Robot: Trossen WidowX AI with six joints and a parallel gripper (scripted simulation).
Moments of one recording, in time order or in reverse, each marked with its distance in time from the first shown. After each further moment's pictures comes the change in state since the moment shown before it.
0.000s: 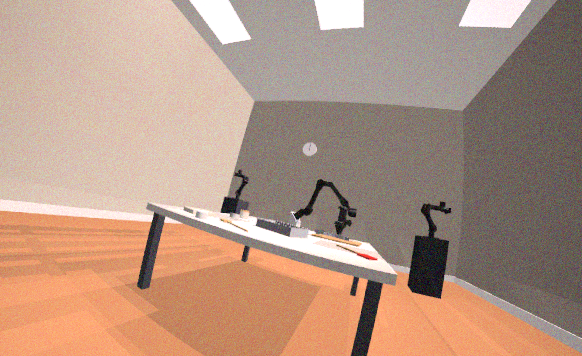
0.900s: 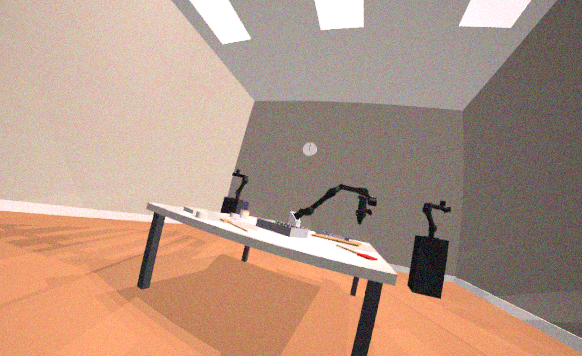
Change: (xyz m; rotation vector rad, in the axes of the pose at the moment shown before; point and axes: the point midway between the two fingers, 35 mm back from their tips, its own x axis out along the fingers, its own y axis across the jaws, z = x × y) arm -0.114 0.001 0.140 -0.001 -0.026 0.005
